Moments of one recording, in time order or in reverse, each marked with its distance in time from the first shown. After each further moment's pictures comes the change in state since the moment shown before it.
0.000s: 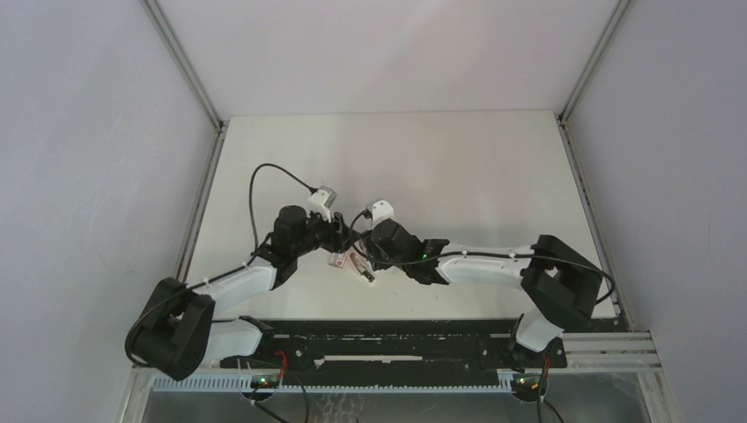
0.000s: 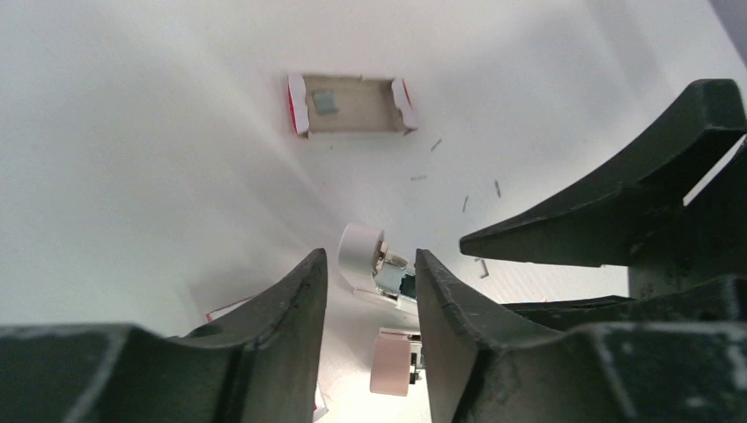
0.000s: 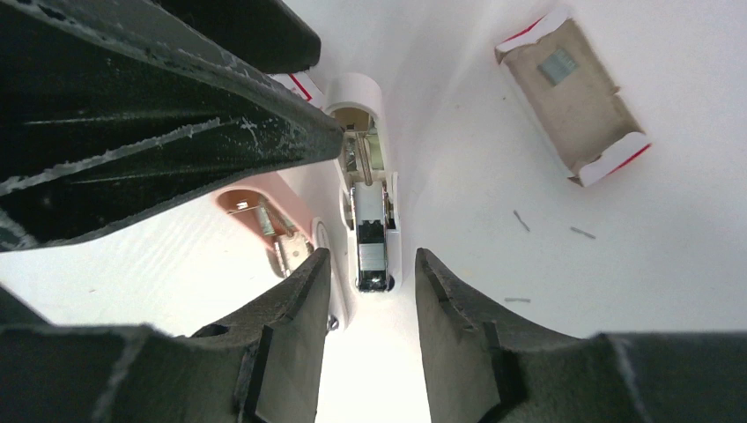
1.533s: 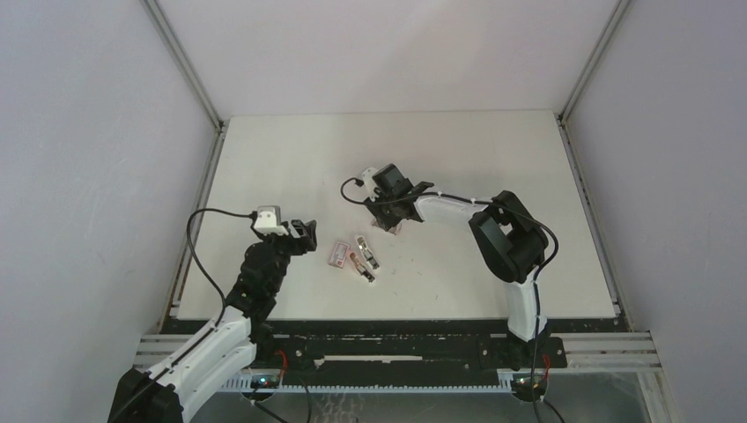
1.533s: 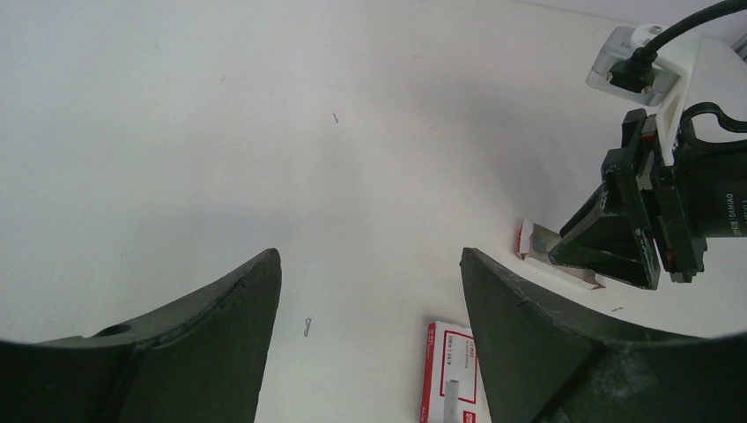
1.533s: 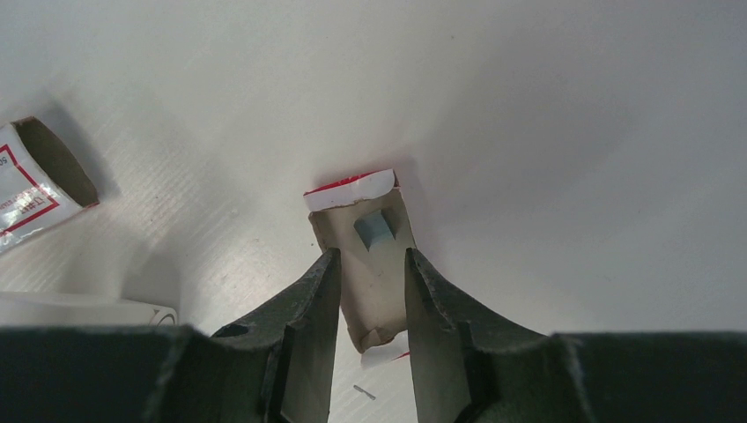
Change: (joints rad) left arm 0.034 -0.557 -0.268 -0.002 -0.631 0.009; right arm -0.330 0.415 0.479 -0.305 -0.333 -0.482
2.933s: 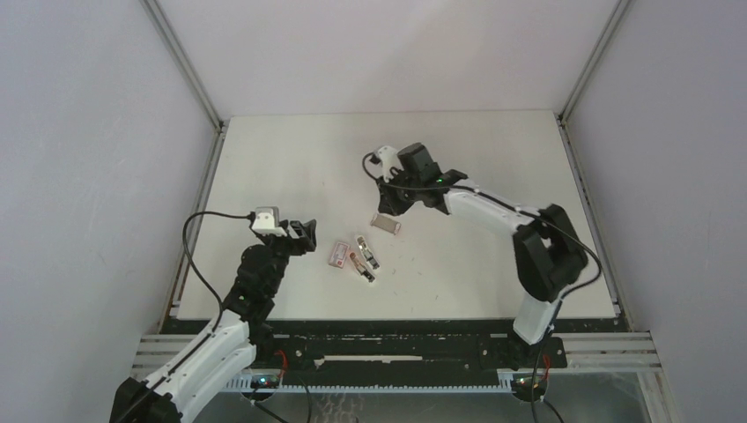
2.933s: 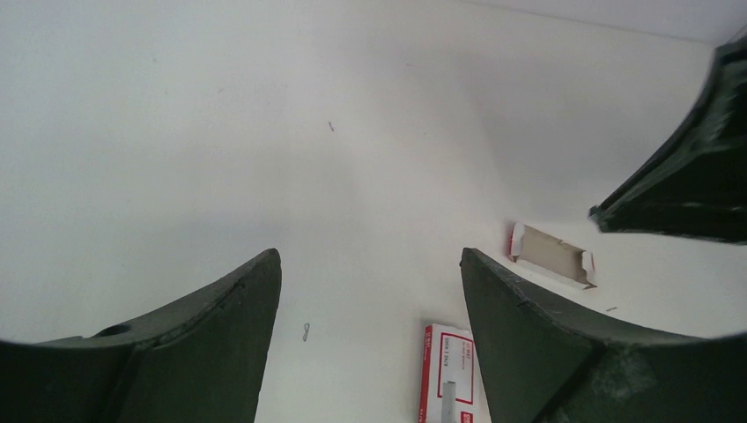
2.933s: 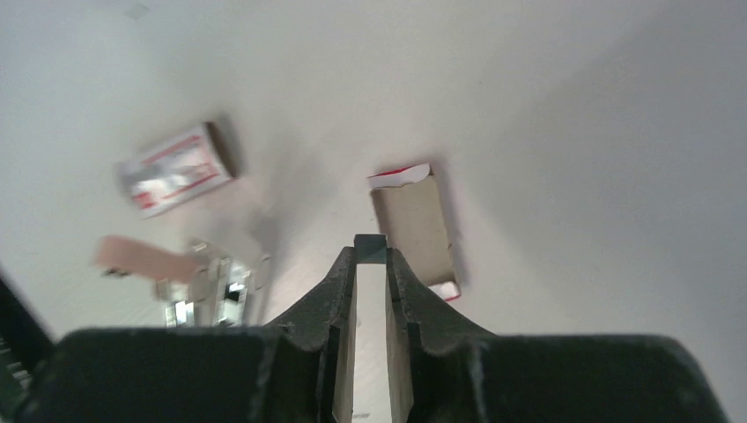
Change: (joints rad) left arm 0.000 -0.044 0.000 -0.014 0.019 0.013; right arm -0.077 -0.200 -0.039 -0.018 -0.250 0.054
